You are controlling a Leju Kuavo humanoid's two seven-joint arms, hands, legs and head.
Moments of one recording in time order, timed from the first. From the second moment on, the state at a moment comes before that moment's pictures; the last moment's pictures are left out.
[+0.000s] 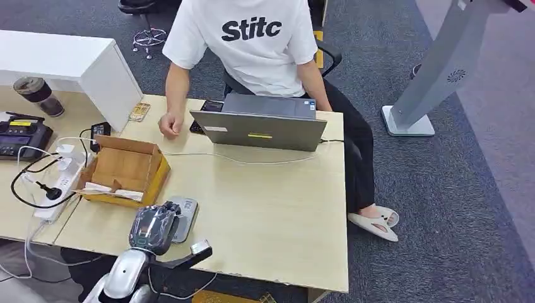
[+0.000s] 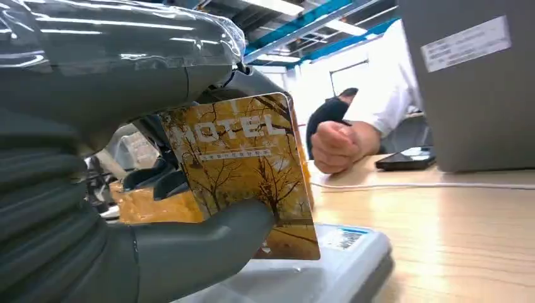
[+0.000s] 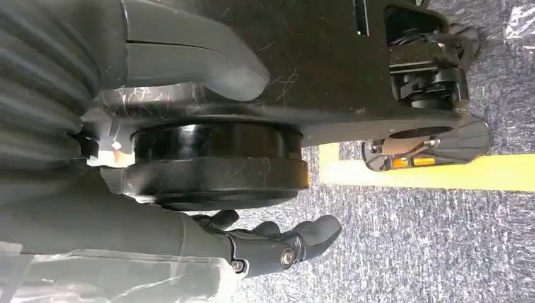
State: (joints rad) left arm 0.01 0.15 -0.24 -1.36 -1.55 0.41 0.11; right arm -0.15 0.20 0.40 -0.24 -0.29 -0.30 0.23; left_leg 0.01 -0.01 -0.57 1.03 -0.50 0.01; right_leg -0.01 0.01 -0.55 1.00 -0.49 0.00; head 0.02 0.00
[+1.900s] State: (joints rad) left arm -0.40 0.33 -0.13 -1.37 -1.41 0.37 0.00; right arm -0.15 0.20 0.40 -0.25 -0.26 -0.31 0.24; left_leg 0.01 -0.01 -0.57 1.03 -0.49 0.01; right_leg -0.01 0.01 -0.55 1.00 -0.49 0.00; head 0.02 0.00
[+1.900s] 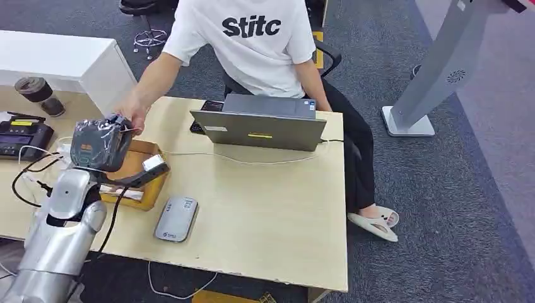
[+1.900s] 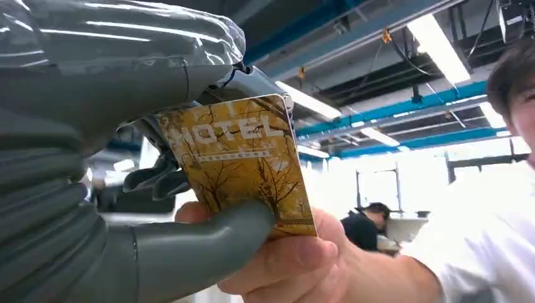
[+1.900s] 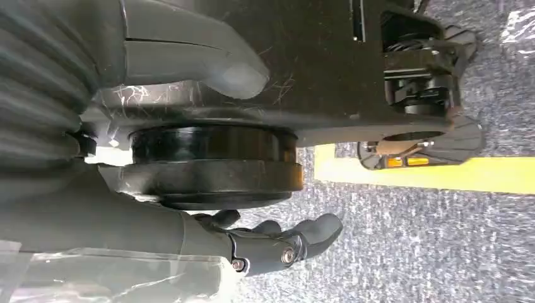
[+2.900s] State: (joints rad) left arm -0.52 0.30 -0.14 -1.11 -1.25 0.58 0.01; right arm -0.12 -0.09 0.20 -0.60 -0.03 -0.14 0.33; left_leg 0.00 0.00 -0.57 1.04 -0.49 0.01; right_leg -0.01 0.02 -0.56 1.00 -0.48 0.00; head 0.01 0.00
